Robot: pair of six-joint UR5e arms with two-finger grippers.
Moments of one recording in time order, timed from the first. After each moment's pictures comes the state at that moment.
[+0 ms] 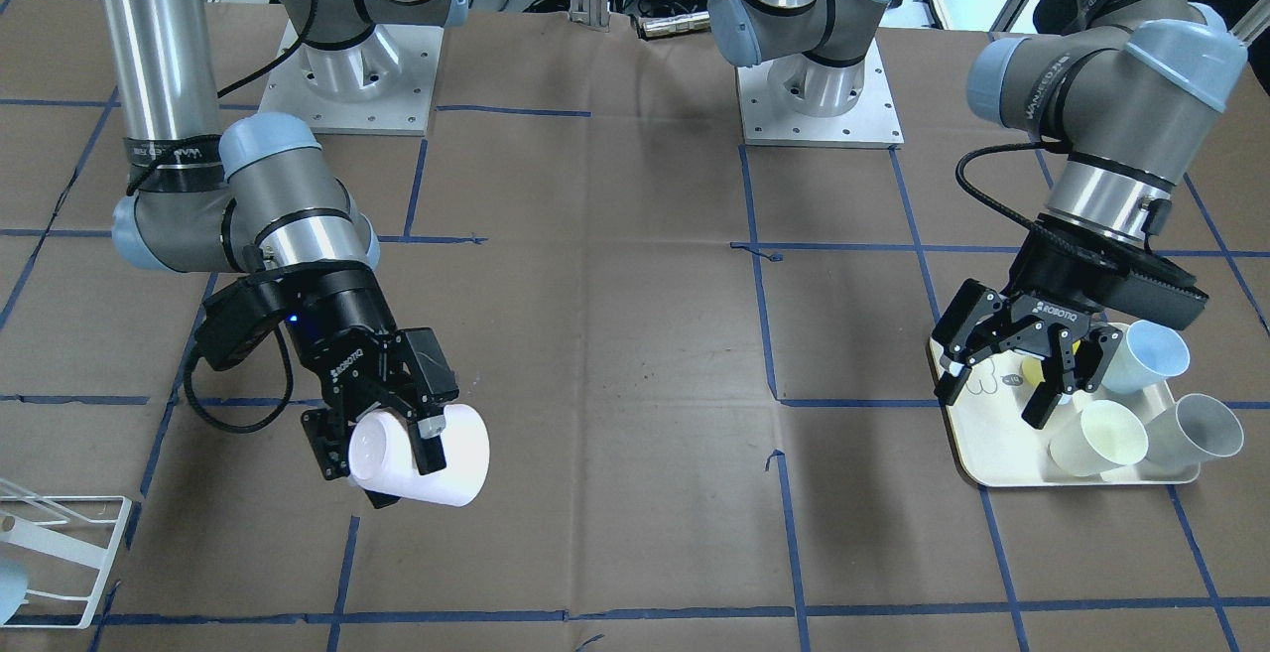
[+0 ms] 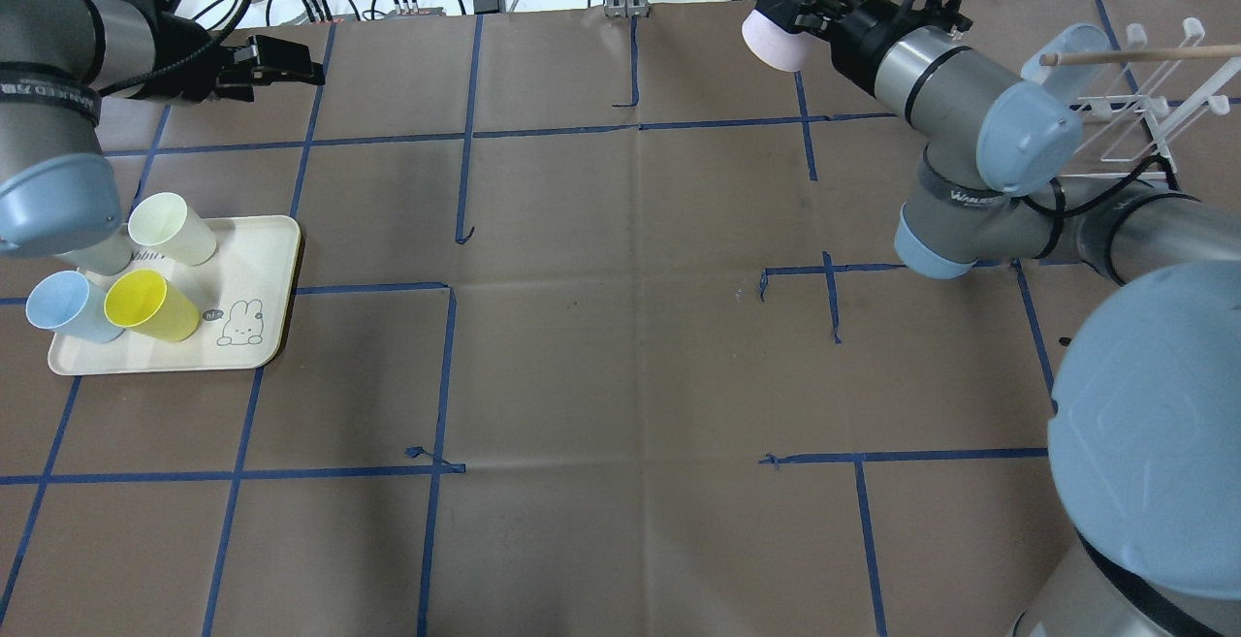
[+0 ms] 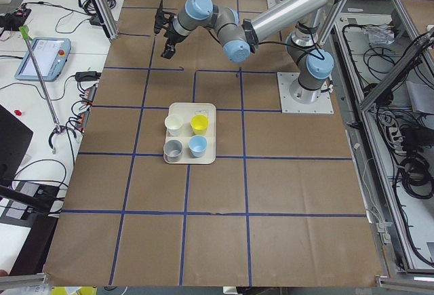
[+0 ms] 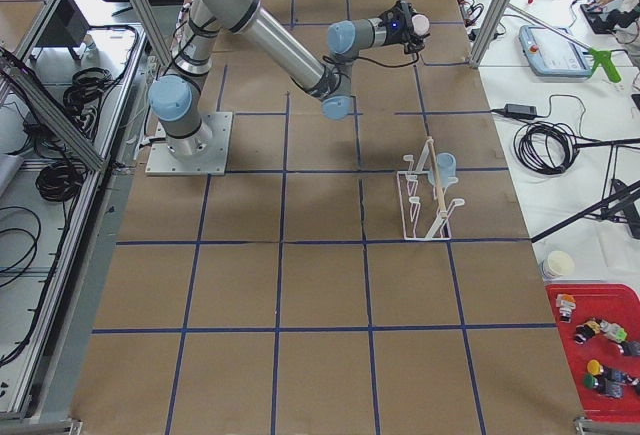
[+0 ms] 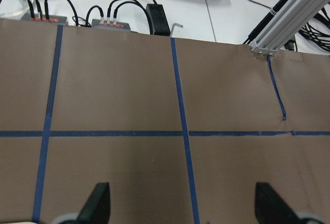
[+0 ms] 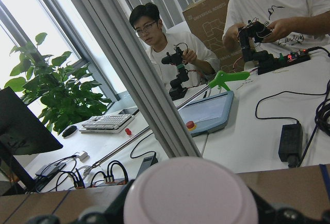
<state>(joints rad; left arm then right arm) -1.27 -1.71 -1.77 -0.81 1.21 0.19 1.42 -1.09 1.89 -3.64 -0.95 0.24</state>
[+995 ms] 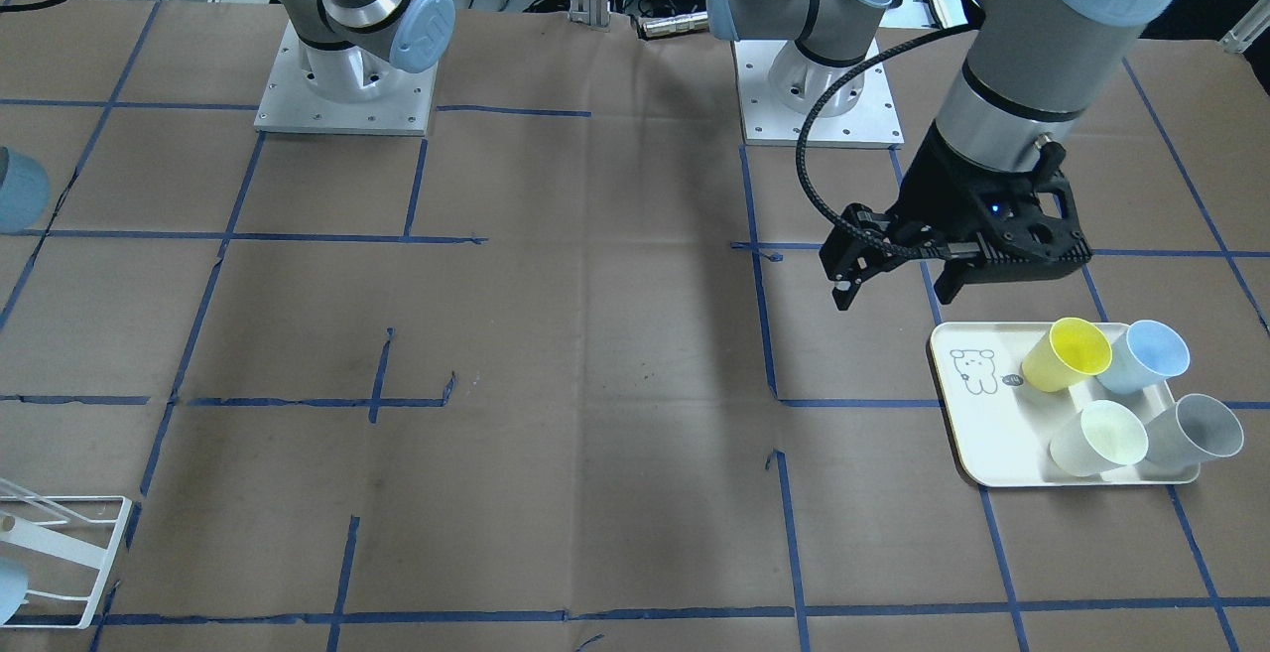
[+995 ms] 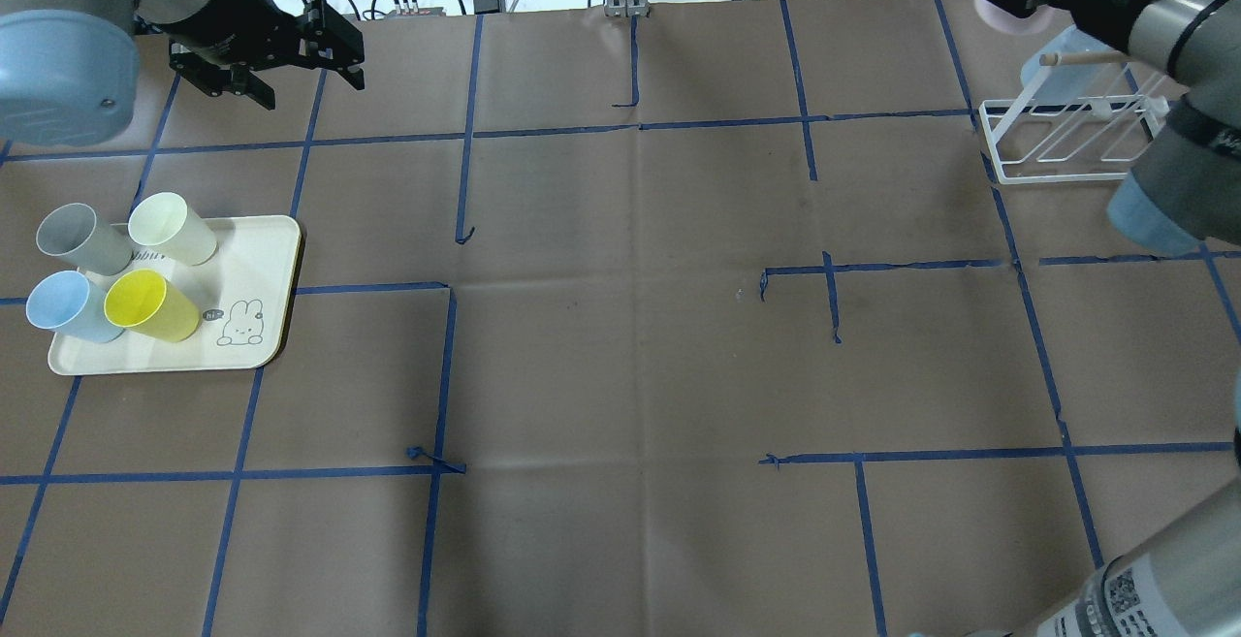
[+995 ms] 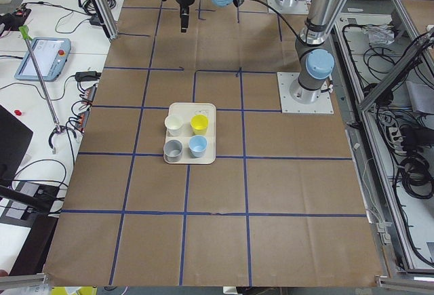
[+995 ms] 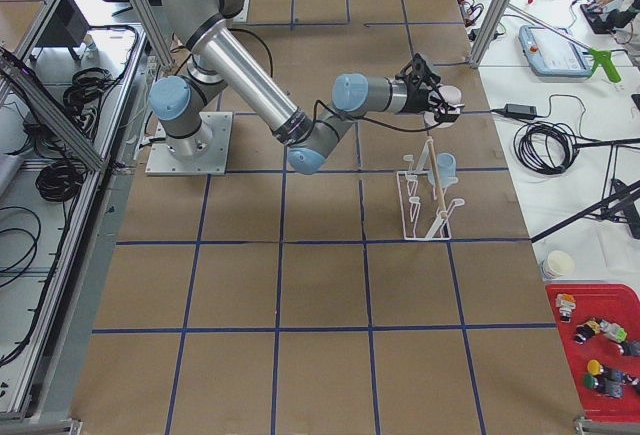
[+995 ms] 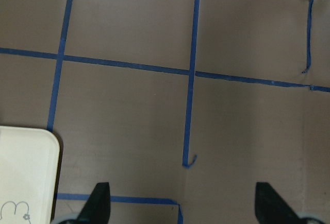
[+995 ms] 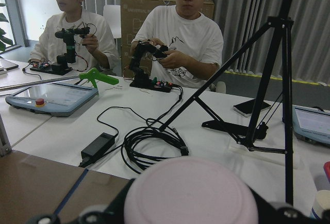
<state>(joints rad) -1.54 -1.66 -1.54 -1.41 1.55 -0.07 0.96 -1.15 1.79 -3.29 -0.80 -0.42</state>
